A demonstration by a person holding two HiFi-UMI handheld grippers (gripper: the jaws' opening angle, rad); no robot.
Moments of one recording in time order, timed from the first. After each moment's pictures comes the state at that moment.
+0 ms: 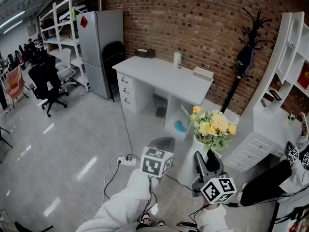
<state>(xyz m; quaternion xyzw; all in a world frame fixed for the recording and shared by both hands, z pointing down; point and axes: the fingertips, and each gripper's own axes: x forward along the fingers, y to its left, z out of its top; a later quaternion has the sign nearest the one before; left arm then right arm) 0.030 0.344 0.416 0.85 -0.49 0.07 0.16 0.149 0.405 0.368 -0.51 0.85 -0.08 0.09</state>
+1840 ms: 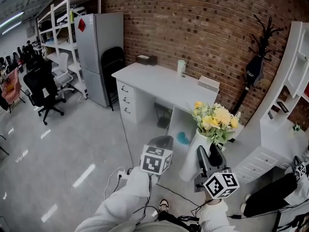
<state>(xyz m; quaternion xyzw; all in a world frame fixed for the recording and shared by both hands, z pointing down) -0.046 0.199 0.427 0.85 -0.51 0.06 0.14 0.087 0.258 0.357 -0.51 0.85 -0.06 0.11</state>
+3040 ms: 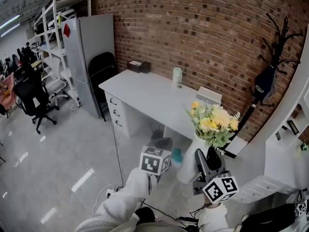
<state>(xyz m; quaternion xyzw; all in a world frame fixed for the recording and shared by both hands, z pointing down) 0.022 -0.058 0.438 0.84 -0.51 0.07 0.17 0.146 0.010 0.352 -0.47 0.87 -0.05 0.13</state>
